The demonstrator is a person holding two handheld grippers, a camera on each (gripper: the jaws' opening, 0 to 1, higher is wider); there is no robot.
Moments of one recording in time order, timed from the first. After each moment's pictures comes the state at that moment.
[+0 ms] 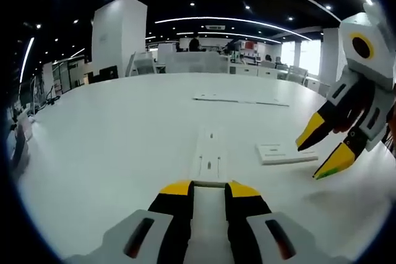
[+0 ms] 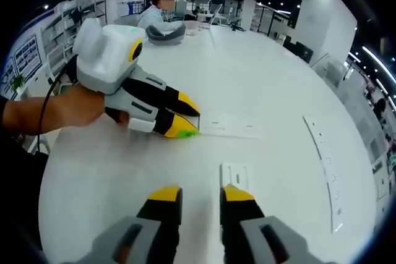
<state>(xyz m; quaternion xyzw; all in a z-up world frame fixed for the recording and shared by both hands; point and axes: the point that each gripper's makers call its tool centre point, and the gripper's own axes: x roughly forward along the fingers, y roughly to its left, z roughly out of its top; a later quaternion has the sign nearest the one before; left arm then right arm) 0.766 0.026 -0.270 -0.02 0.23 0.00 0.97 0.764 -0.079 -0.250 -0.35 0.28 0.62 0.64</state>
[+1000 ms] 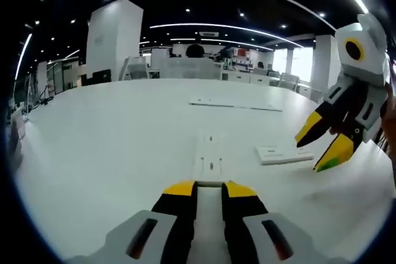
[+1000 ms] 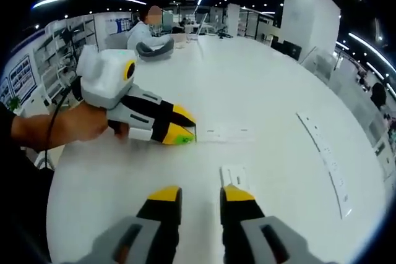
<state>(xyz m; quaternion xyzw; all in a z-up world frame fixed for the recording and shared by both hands) 0.760 0.026 -0.264 -0.03 0.21 -0.03 0.98 0.757 -0.084 -0.242 -0.29 0.28 0.61 0.68</state>
